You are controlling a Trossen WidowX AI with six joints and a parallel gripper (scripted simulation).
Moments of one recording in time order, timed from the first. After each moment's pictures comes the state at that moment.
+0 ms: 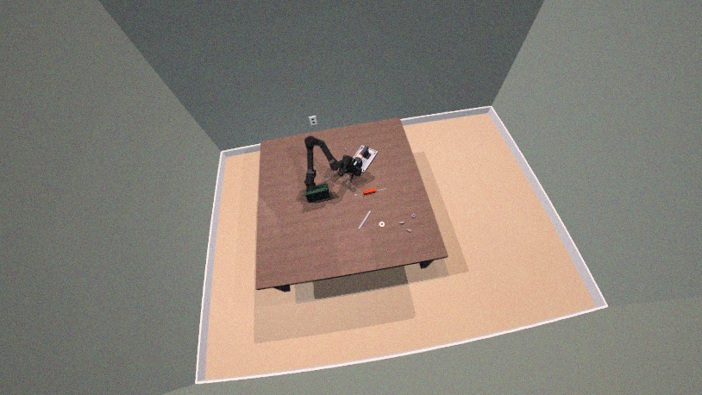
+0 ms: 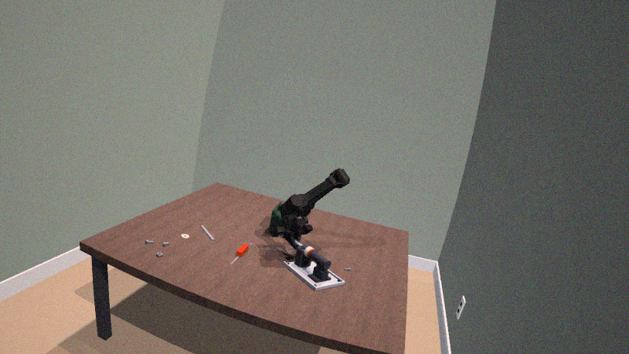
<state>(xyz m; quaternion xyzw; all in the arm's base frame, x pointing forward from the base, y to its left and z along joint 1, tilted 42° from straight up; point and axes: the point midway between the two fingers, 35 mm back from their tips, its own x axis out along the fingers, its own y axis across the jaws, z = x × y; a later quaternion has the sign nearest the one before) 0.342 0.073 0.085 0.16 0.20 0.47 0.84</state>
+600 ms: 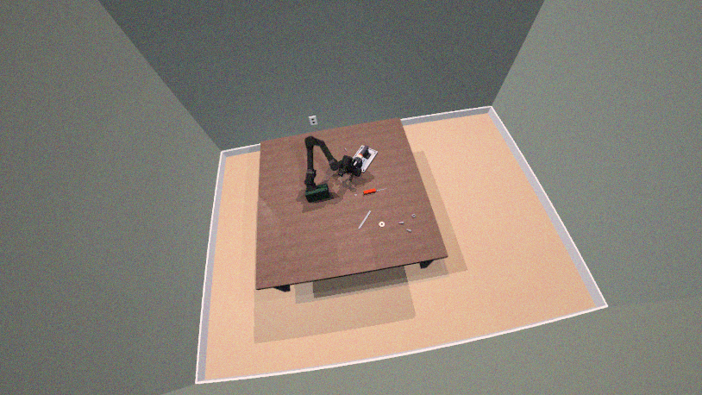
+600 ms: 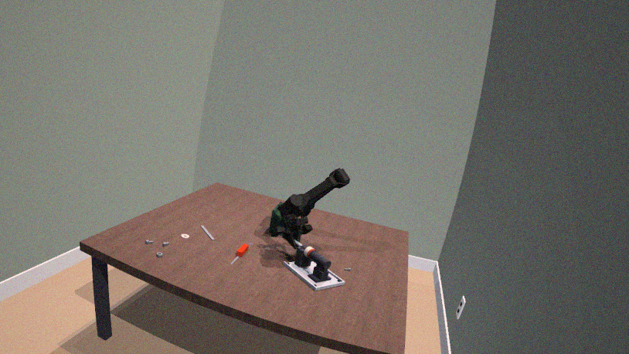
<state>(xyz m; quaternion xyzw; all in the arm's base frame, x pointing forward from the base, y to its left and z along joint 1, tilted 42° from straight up) 0.341 0.072 0.084 0.16 0.20 0.47 0.84</state>
